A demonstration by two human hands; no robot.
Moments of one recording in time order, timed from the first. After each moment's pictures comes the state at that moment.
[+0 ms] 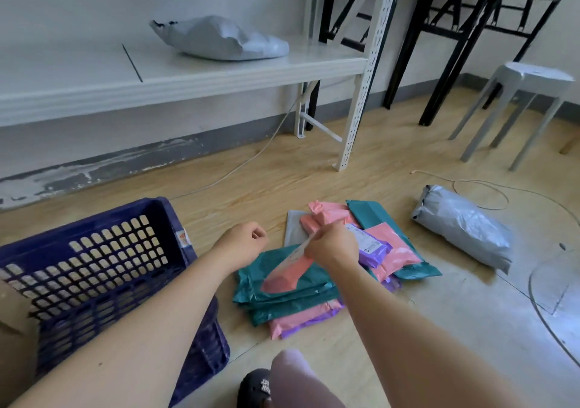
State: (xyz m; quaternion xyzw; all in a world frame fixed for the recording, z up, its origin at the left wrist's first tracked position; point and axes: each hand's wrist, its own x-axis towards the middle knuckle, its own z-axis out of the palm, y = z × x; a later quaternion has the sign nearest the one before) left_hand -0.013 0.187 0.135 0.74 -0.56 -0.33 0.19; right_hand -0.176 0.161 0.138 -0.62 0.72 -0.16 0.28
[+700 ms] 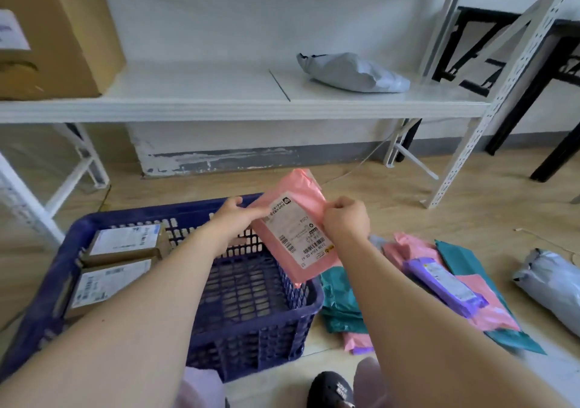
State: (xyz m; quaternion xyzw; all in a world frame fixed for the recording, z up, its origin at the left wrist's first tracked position) left_hand 0.155 0.300 0.189 0.75 -0.25 -0.41 0.46; right_hand -0.008 0.222 0.210 -0.62 0.61 -0.29 0.39
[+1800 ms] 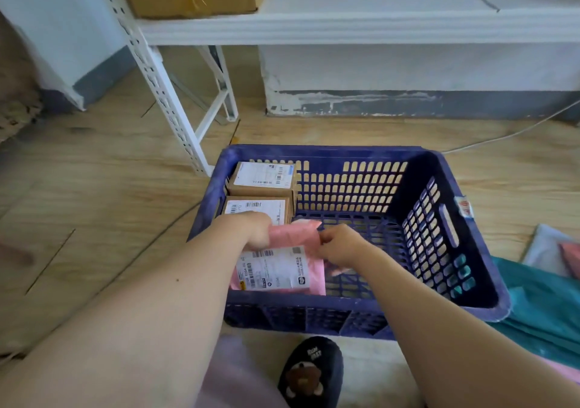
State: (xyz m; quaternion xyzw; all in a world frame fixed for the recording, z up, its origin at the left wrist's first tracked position) left_hand 0.303 0.435 0.102 0.86 -0.36 -0.34 -0.13; right_hand 0.165 0.324 0.077 -0.78 0.35 0.18 0.50
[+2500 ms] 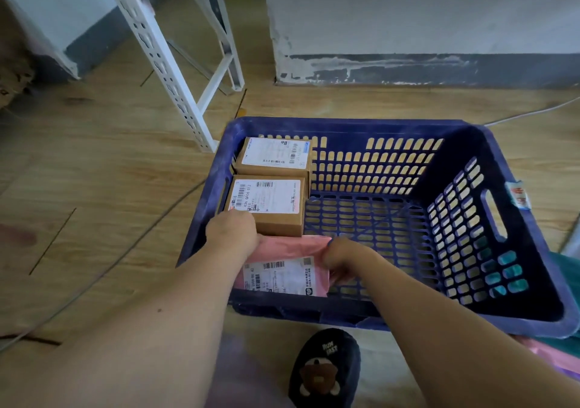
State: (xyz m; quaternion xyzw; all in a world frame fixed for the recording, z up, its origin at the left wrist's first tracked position) left_hand 0.322 0.469 0.041 0.94 -0.25 -0.20 -0.12; right_hand 0.209 0.332 -0.010 -0.71 0.40 0.37 0.45
